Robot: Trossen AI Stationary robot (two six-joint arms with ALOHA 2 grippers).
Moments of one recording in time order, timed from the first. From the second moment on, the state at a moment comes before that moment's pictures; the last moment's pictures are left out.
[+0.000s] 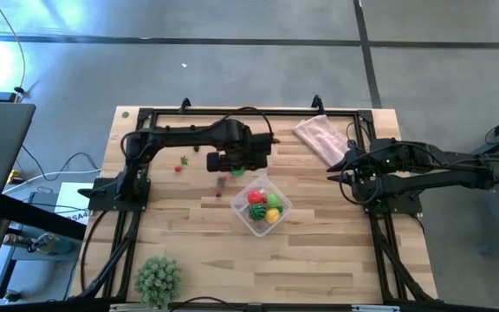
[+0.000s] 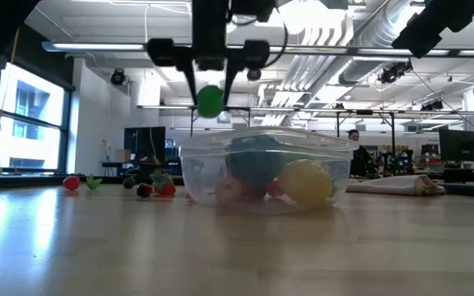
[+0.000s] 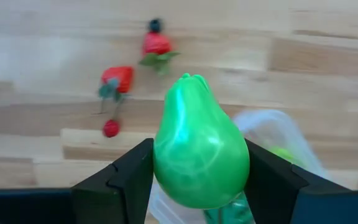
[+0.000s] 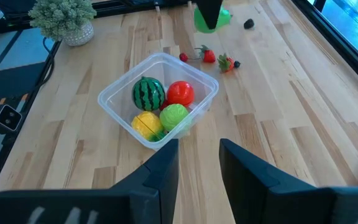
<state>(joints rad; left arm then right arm) 0.23 2.04 1.95 -1.41 -0.04 -1.51 -0.03 0.56 0.73 -0.72 -0.03 0.12</state>
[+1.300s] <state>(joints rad) 0.03 2.24 2.00 -1.13 -0.18 -1.41 -0.03 0.56 0.73 -0.72 -0.03 0.11</state>
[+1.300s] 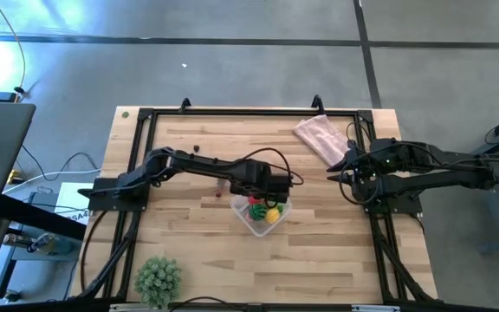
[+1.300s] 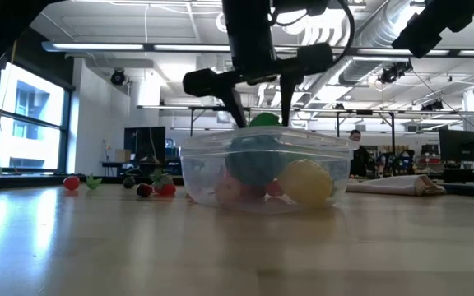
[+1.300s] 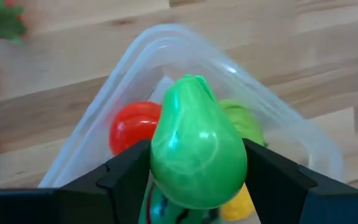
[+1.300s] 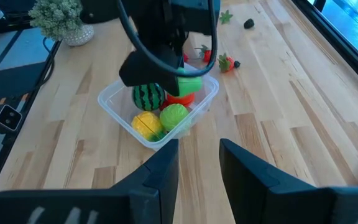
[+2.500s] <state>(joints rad) 0.09 2.11 2.00 -1.33 -0.18 -1.36 -0.03 0.56 0.73 -0.72 -0.03 0.11</state>
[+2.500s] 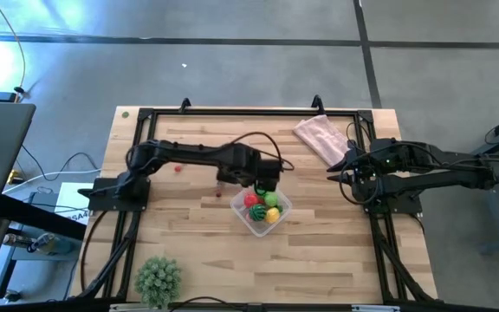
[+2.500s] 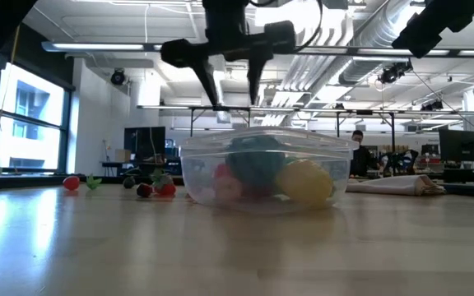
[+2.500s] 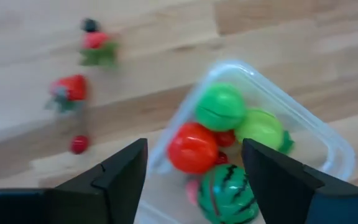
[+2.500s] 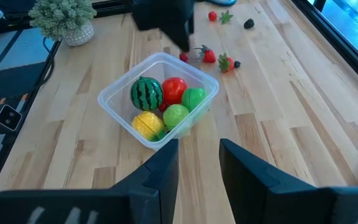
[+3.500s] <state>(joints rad) 0.22 2.08 2.00 -1.32 -0.22 -0.60 -0.03 0.56 0.73 -0.72 -0.03 0.12</state>
